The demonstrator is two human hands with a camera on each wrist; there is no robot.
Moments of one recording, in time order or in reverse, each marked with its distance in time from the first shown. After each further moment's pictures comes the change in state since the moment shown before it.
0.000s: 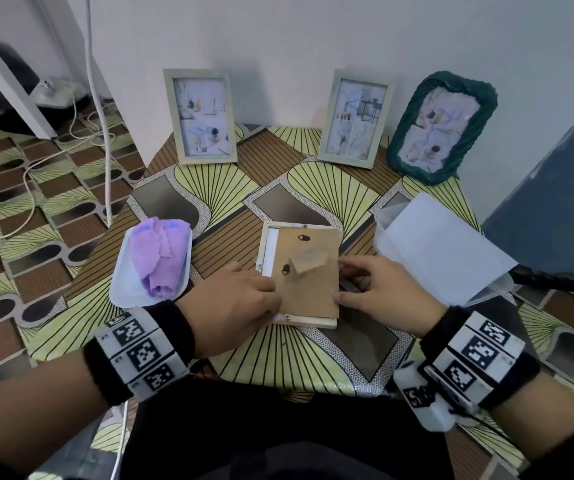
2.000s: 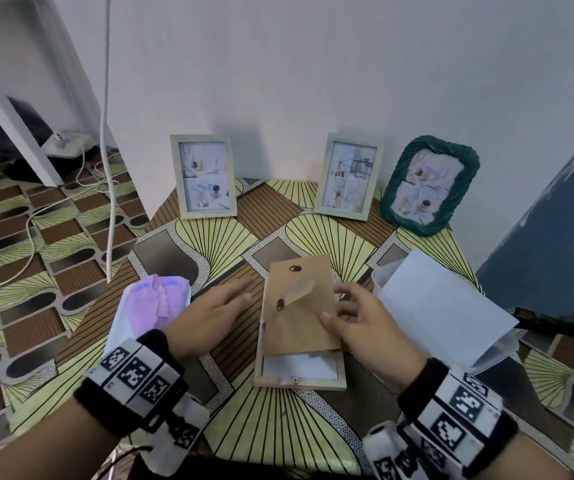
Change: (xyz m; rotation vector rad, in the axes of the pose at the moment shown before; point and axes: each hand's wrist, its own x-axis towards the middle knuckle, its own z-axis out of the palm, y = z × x) left_hand 0.026 -0.047 -0.011 -0.980 0.272 -0.550; right_hand 0.022 -0.029 0.012 0.667 0.143 0.215
